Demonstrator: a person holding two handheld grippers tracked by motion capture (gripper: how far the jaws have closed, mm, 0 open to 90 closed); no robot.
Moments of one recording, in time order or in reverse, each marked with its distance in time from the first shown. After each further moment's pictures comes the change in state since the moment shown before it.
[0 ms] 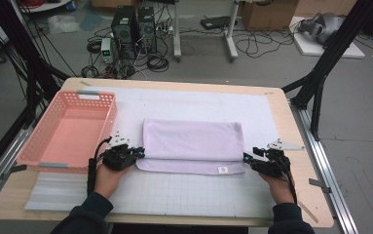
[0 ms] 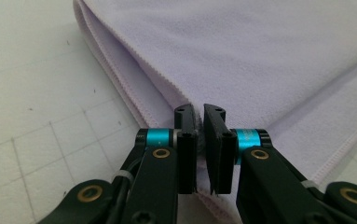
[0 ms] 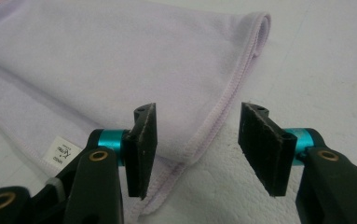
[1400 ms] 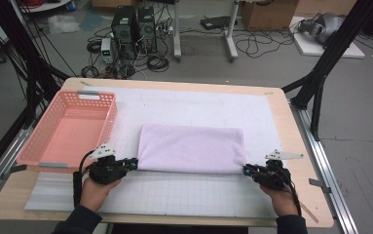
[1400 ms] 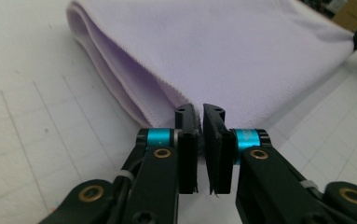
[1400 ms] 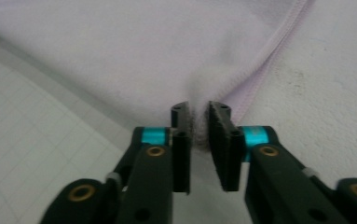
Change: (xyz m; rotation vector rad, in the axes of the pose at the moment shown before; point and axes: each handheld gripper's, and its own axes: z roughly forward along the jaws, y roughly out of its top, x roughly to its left) left arm -0.011 -0.021 -0.041 -0.005 -0.092 -0.061; right arm 0.022 -0.015 -0.018 0.125 0.090 0.047
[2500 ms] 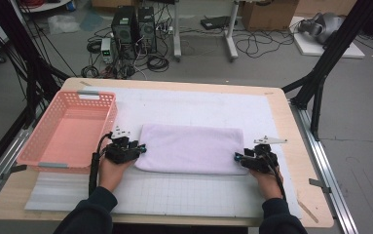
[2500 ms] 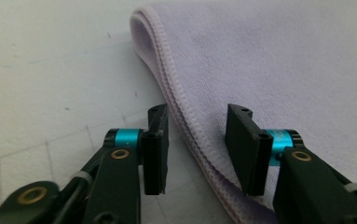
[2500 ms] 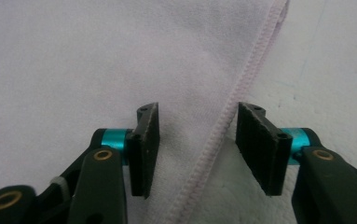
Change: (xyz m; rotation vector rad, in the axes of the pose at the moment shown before) left arm 0.026 0.027 0.060 0.038 0.225 0.008; right arm -0.020 0.026 0.050 0.008 -0.122 0.007
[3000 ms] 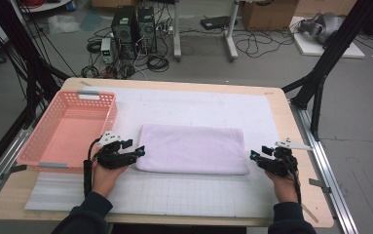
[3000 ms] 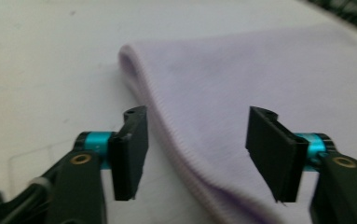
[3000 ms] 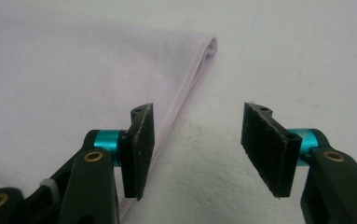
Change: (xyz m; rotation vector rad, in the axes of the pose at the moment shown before) left arm 0.002 -0.007 -0.033 -0.187 -0.152 -0.021; right arm -0.022 -0.008 -0.049 -0.158 -0.050 0.043
